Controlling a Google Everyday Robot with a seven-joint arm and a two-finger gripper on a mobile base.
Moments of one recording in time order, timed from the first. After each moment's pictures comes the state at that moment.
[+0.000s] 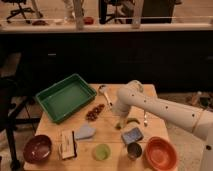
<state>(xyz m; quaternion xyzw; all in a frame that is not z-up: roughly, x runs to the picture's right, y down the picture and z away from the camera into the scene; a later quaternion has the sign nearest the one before) 0.072 0.174 0.838 -0.28 -0.22 -0.28 0.89</state>
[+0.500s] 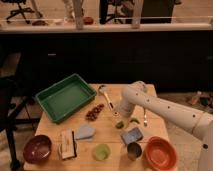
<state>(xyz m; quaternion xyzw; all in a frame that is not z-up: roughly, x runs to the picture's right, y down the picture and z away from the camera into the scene) 0.085 0.178 0.849 -0.29 -0.23 -0.28 0.89</state>
